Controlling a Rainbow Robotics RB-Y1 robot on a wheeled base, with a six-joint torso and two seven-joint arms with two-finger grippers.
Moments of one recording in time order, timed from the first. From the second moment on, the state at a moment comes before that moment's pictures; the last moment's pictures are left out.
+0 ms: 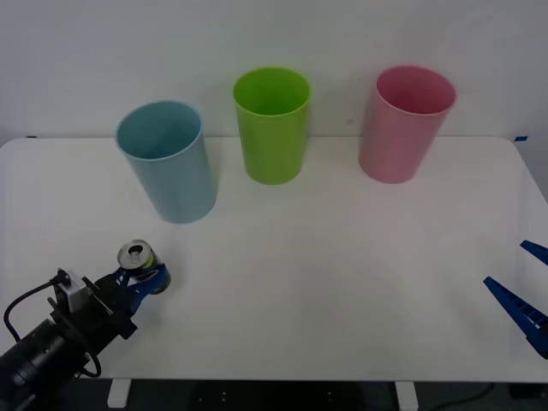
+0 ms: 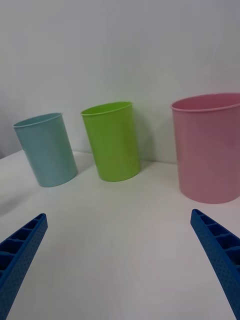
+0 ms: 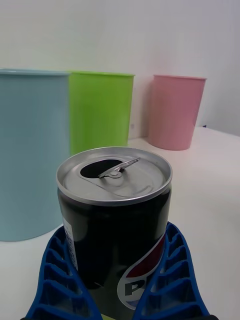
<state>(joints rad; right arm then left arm) 0.35 -0.40 -0.52 -1.66 0.96 -1.22 0.00 0.20 0.33 0.13 -1.45 -0.87 -0.94 -0.43</state>
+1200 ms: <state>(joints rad) 0.35 -0.40 -0.52 -1.66 0.96 -1.22 0.00 0.20 0.37 0.18 -1.87 -0.89 -0.67 0.05</state>
